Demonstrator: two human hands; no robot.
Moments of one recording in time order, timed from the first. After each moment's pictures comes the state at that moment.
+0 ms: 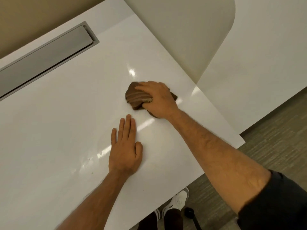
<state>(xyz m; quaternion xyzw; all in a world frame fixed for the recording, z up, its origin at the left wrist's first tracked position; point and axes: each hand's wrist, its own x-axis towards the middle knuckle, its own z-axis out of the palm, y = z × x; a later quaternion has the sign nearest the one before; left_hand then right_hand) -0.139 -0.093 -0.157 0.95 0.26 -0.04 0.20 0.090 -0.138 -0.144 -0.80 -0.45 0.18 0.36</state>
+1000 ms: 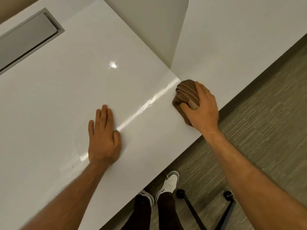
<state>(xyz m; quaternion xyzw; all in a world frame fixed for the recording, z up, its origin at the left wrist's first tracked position) -0.140 -0.094 -0.161 0.95 0.27 -0.03 0.19 0.075 -0.342 -0.132 -0.91 -0.11 0.12 0.37</state>
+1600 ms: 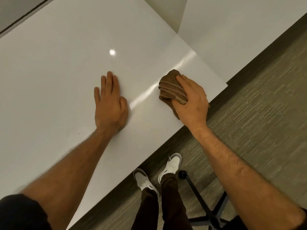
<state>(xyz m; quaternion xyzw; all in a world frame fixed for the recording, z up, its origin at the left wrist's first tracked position) -0.135 -0.094 -0.166 0.95 0.24 0.00 0.18 -0.028 -0.326 -0.161 -0.91 -0.18 0.03 0.36</state>
